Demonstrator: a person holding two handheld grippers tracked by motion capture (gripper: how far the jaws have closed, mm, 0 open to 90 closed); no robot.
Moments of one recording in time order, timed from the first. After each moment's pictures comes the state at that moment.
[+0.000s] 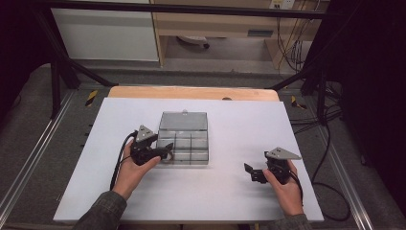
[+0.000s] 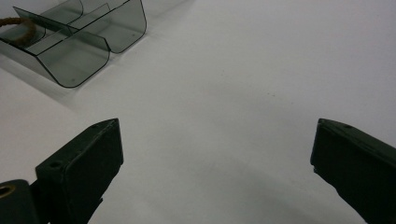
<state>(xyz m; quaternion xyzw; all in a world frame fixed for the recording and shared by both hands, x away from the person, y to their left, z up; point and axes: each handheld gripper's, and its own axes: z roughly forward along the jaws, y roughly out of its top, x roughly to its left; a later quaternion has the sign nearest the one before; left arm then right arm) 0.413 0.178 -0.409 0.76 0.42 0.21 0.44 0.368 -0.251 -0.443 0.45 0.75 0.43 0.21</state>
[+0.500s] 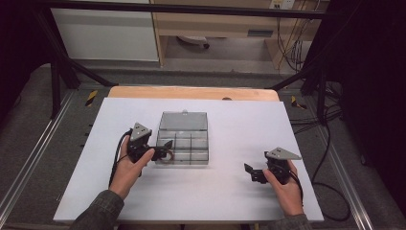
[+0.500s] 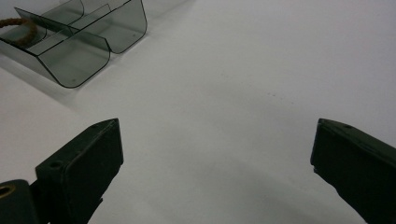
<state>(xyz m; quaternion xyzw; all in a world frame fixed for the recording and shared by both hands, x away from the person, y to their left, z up) 0.412 0.185 -0.399 0.74 0.43 0.22 0.48 0.368 -0.252 -0.443 0.44 0.75 0.43 0.21</state>
